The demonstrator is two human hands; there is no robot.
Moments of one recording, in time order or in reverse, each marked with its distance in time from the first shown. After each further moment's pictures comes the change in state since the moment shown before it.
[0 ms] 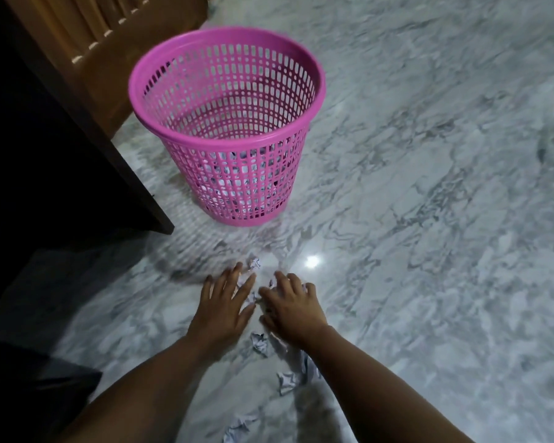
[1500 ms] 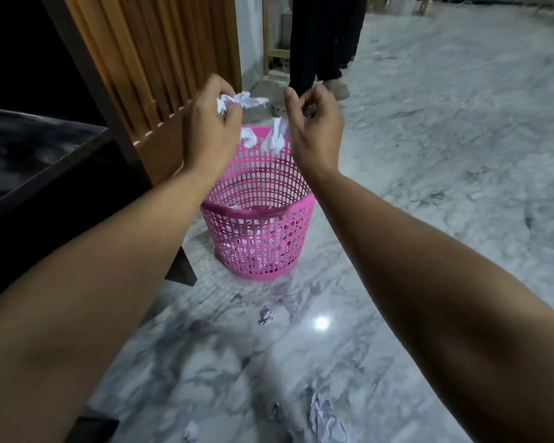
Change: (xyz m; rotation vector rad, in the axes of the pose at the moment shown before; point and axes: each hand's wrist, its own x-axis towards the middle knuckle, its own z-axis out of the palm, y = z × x) left_hand 0.140 0.023 -0.402 -0.598 1.097 0.026; right_hand 0.123 0.008 -0.394 0.936 1.237 0.045
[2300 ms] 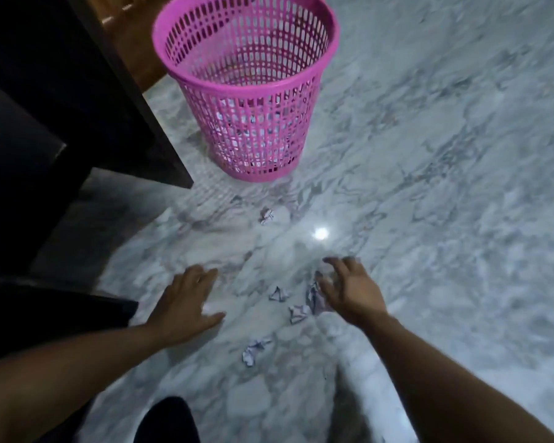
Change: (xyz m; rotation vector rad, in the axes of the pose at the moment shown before) left_hand -0.416 -0.137 -0.143 0.561 -1.232 -0.265; right_hand -0.377 0.143 -0.204 -0.716 -0.896 0.353
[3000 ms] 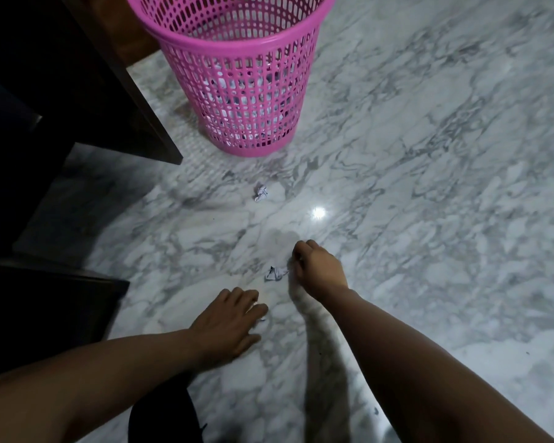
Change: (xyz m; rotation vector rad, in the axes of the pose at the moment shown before) left_hand -0.024 0.082 0.055 0.256 -0.063 0.499; right_hand 0.018 -0.040 0.040 0.036 -0.100 -0.004
